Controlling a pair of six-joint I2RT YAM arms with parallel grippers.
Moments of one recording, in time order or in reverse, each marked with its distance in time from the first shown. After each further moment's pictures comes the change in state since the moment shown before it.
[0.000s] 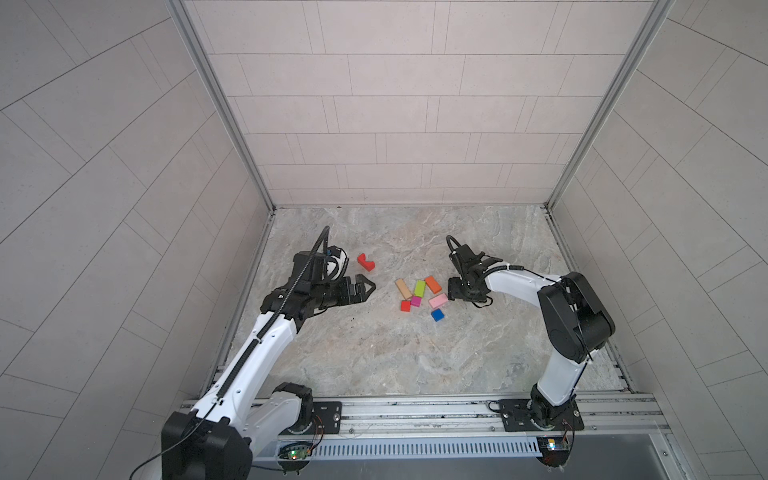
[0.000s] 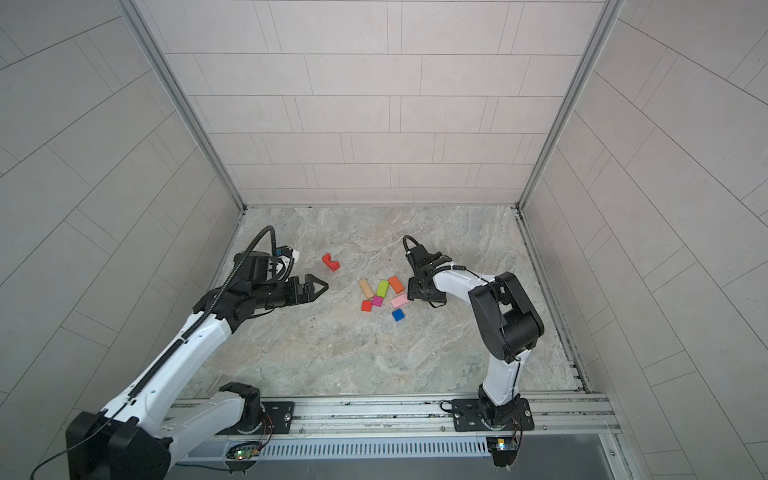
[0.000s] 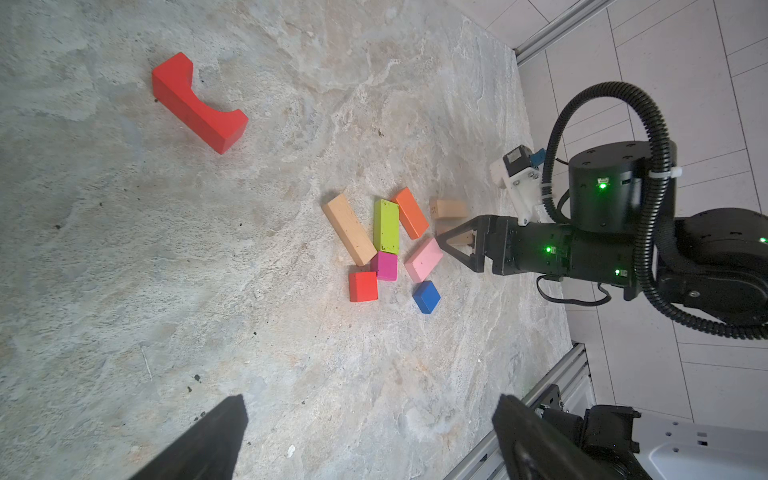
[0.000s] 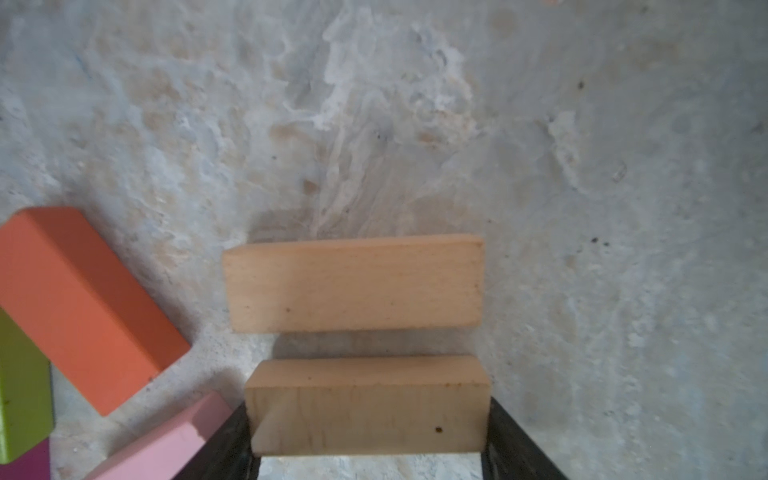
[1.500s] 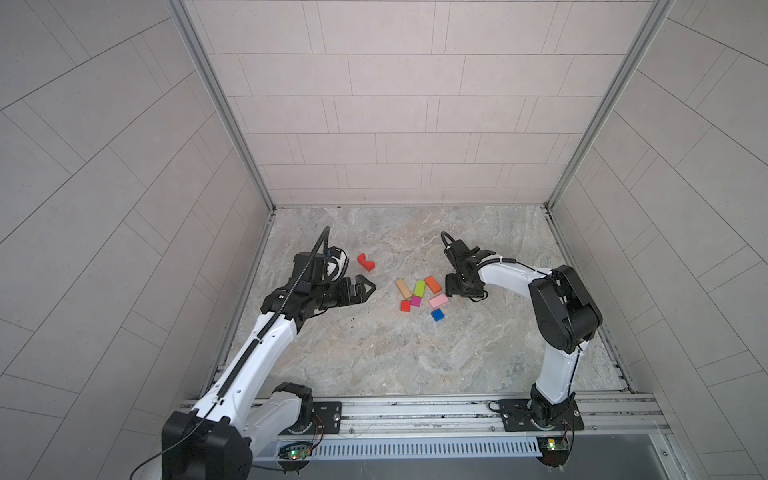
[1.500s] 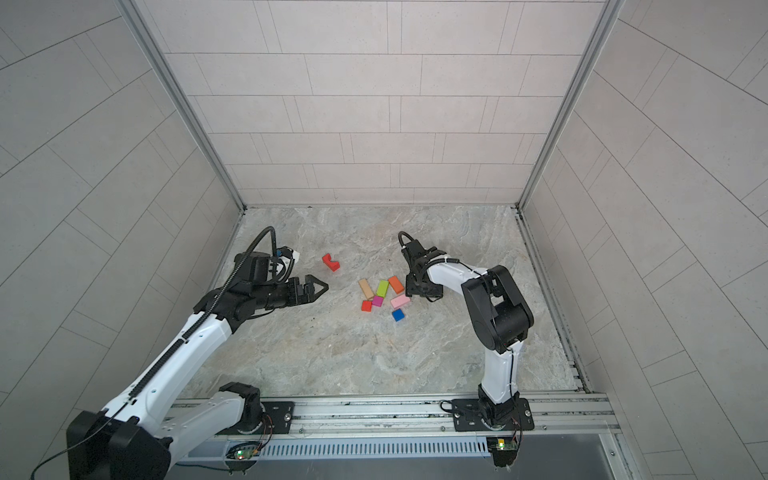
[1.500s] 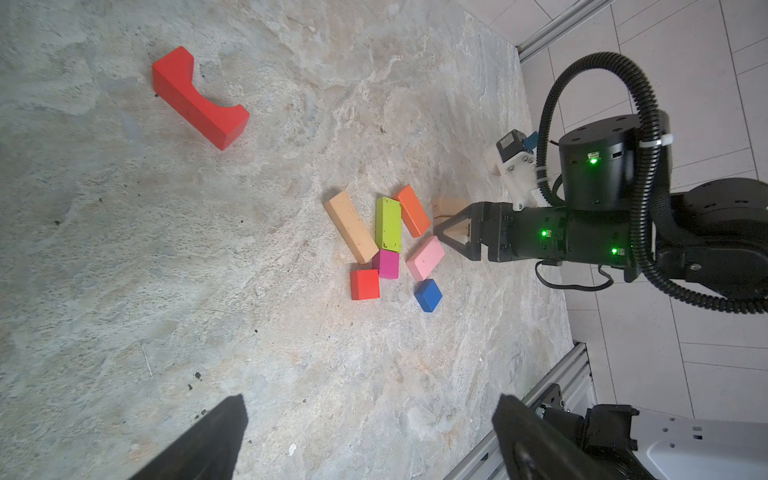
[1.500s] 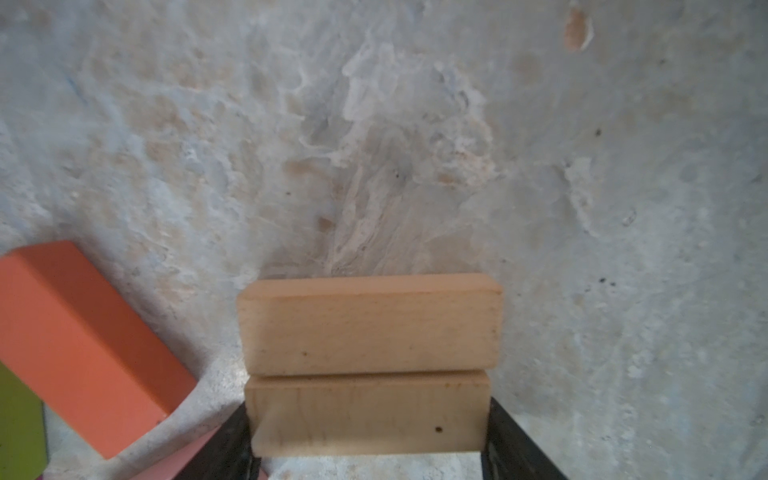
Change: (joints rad) left arm 0.000 0.000 -0.006 0.000 0.000 0.000; right arm -0.001 0.074 0.103 -0.087 0.023 -0.028
